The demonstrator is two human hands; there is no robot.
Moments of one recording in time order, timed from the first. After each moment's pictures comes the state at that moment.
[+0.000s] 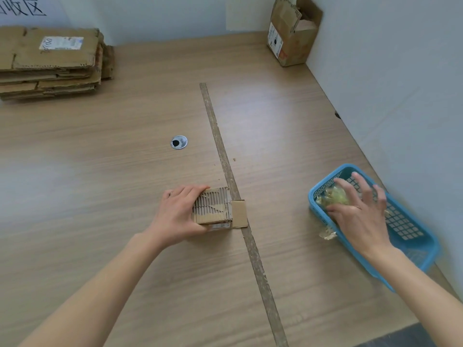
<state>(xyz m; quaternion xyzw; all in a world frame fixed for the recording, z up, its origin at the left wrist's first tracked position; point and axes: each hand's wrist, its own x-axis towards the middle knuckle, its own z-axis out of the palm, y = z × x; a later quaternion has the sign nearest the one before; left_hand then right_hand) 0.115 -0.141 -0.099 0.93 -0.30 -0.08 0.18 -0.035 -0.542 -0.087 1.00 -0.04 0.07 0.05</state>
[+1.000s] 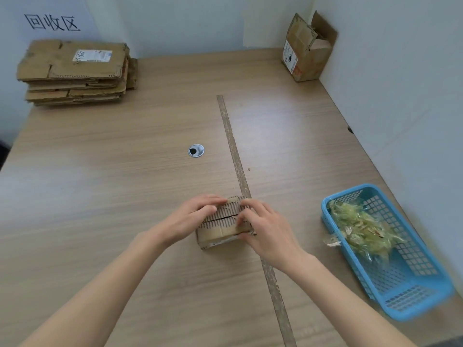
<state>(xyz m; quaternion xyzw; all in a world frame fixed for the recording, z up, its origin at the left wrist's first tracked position) 0.117 -0.131 -0.059 0.82 -0.20 -0.29 0.44 0.022 -0.348 -0.065 0.97 0.09 -0.03 -0.21</state>
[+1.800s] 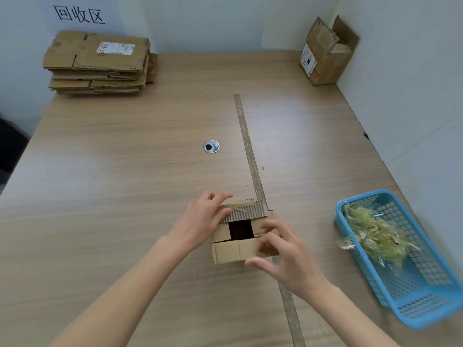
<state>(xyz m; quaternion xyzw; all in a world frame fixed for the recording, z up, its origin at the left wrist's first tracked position) 0.095 -0.116 -0.079 0.92 -0.23 -0.12 0.28 -0.027 -0.343 -0.085 0.93 0.10 0.07 -0.34</state>
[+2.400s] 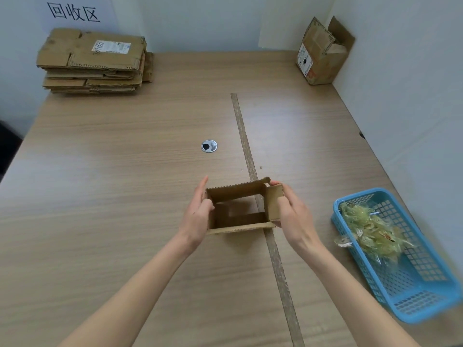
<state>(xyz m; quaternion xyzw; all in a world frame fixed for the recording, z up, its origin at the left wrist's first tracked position) 0.078 -0.129 -0.069 0.75 0.02 -0.17 0.64 0.028 -0.340 -0.040 0.81 -0.18 0.00 -0.56</state>
